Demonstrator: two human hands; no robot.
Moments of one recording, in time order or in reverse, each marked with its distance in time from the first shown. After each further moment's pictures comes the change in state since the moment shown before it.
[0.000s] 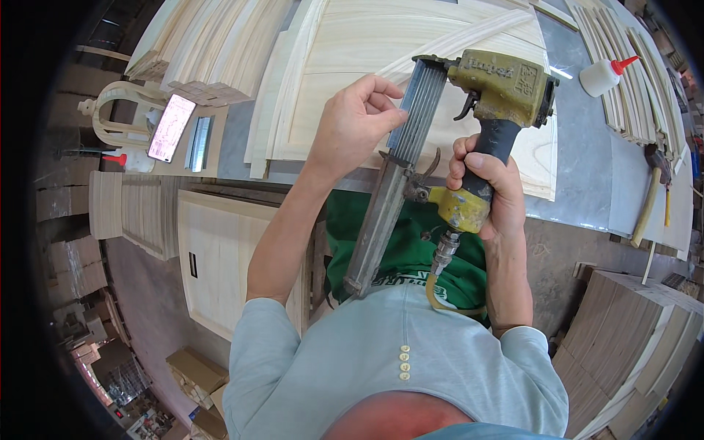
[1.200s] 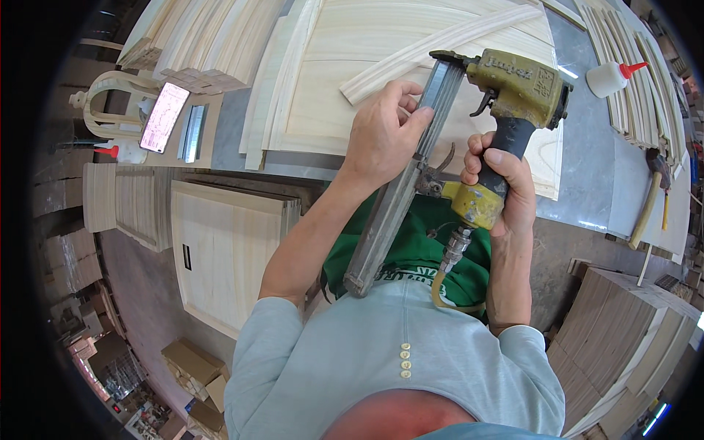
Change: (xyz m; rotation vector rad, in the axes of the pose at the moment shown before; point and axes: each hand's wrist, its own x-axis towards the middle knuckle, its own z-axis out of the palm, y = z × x) left_hand -0.011 -0.016 0.035 0.120 0.124 0.002; right_hand 0.005 0.004 -0.006 0.093 0.032 -0.021
